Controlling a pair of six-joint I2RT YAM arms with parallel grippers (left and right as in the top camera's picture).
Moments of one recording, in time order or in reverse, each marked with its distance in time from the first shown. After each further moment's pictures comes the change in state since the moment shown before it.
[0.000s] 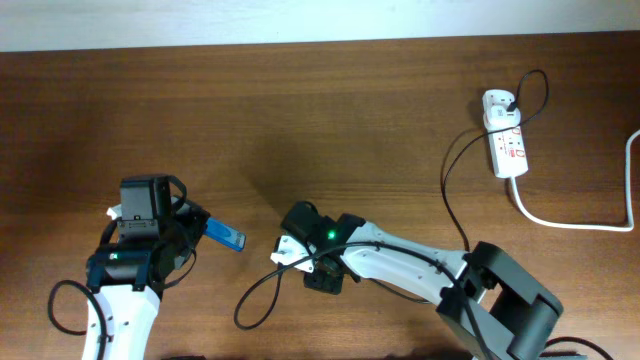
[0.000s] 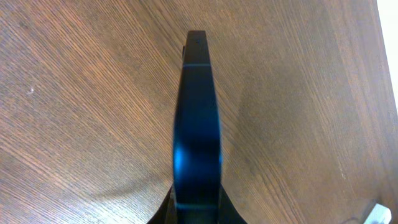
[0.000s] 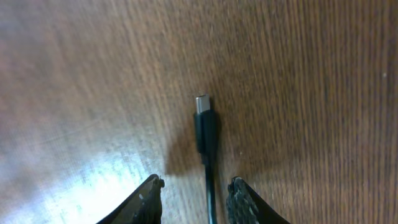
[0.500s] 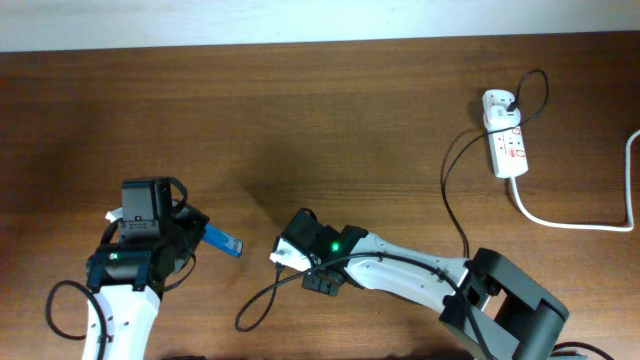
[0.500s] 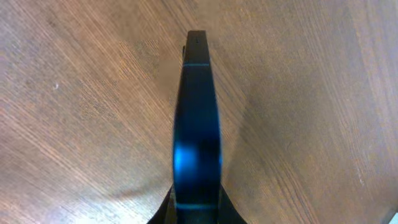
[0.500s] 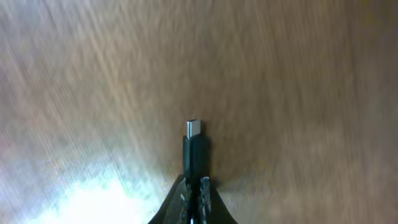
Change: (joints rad) left arm 0.000 0.000 0.000 -0.046 -0.034 0.000; right arm 0.032 -0.029 -0.076 0.121 0.075 0.086
